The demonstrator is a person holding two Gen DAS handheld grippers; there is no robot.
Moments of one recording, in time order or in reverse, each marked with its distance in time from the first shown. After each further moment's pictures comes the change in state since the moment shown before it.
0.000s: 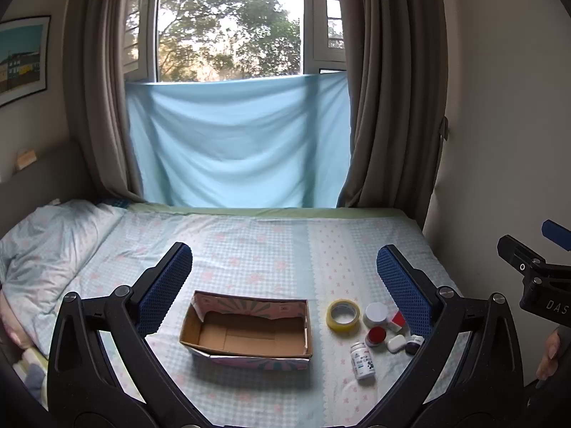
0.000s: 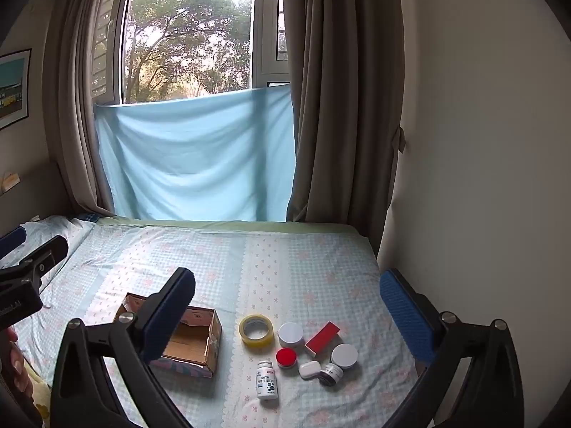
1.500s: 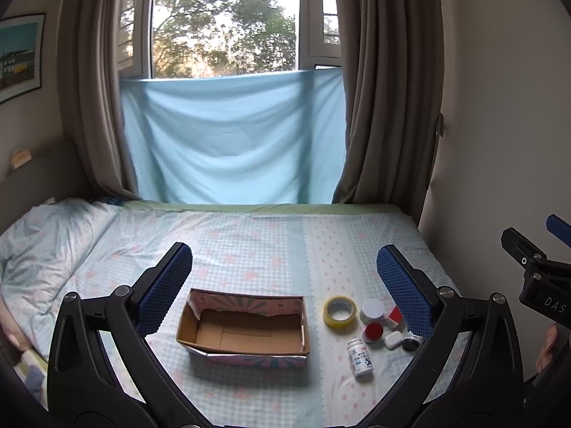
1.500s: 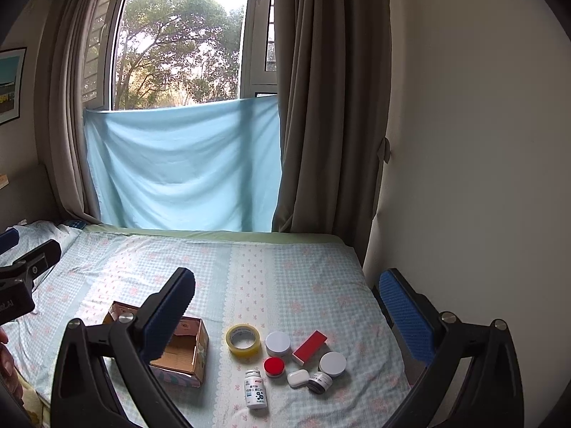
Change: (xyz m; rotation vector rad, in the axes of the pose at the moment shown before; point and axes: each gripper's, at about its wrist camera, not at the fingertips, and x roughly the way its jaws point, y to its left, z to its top) left arm 0.004 0.001 0.002 0.007 0.019 -0.021; right arm -0.005 -0.002 -0.002 0.000 -0.051 -0.069
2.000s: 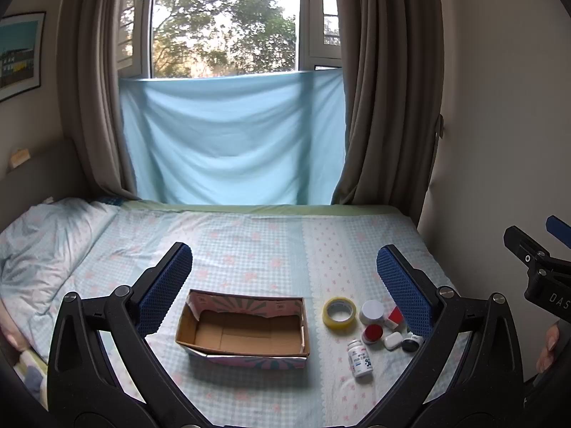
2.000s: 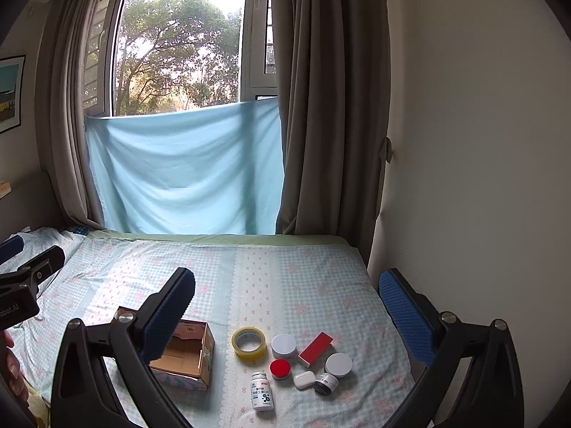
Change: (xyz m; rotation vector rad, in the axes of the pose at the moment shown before) left arm 0.002 0.003 0.002 -0.003 0.000 -0.006; right arm 0.000 0.001 0.000 0.021 -0.004 0.016
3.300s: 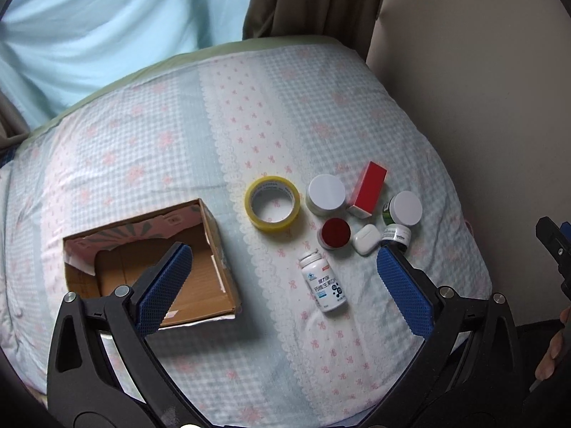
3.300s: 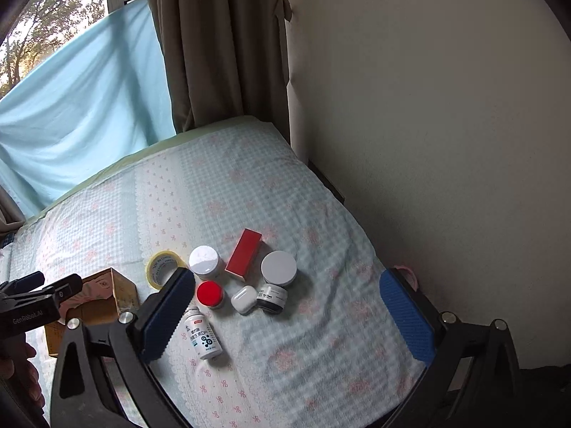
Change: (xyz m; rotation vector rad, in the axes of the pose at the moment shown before) left arm 0.291 -0.124 -0.115 0.215 0.680 -0.287; right arm 0.130 -0.094 -0.103 0.284 0.481 -0.302
